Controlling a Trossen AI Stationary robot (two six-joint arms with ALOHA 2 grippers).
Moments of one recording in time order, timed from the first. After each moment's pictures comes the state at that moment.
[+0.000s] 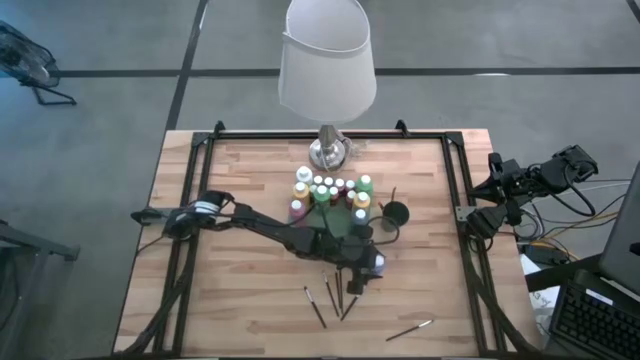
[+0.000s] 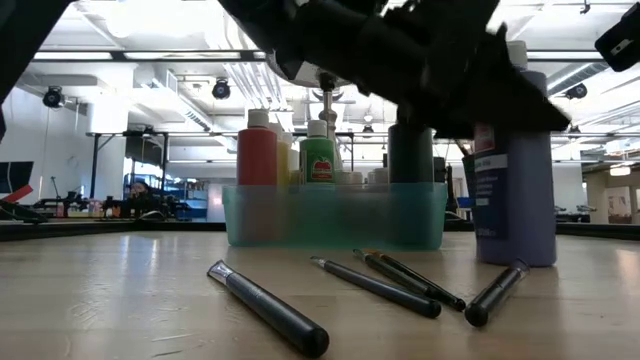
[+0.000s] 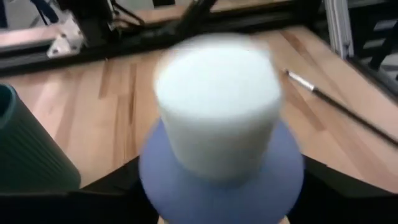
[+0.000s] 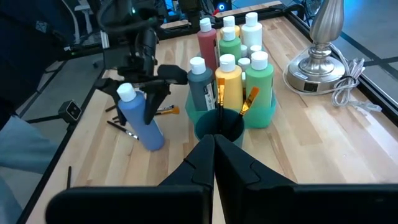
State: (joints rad) left arm -0.21 2.16 1.54 0.22 -0.04 0.05; right arm 0.53 0.07 0.93 -1.30 0.42 0.44
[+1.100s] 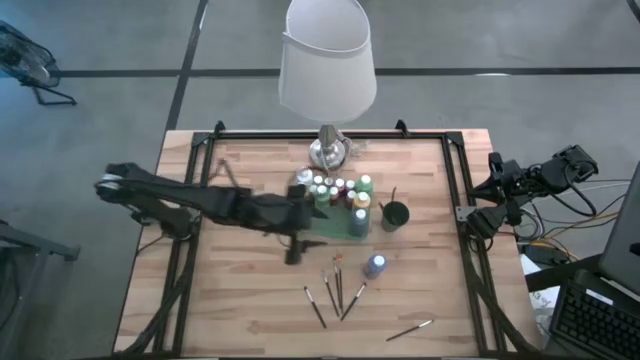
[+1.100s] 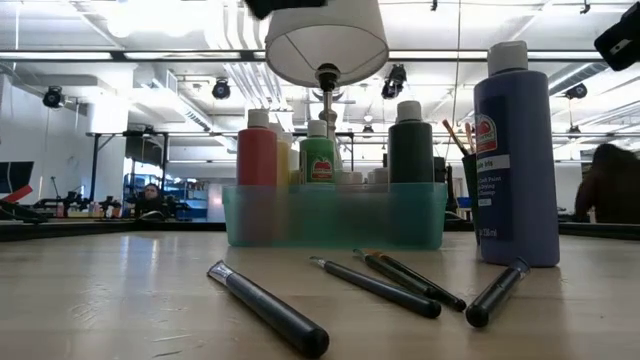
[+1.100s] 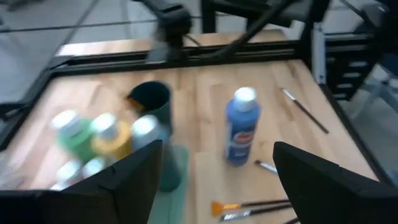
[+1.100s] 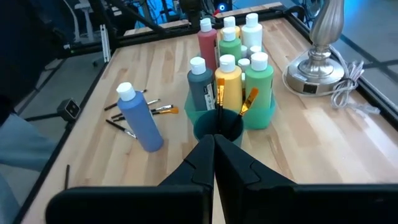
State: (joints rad) left arm -0.20 1.40 1.23 -0.26 -0.16 -0.04; right arm 0.53 0.07 0.93 -1.30 0.42 0.43
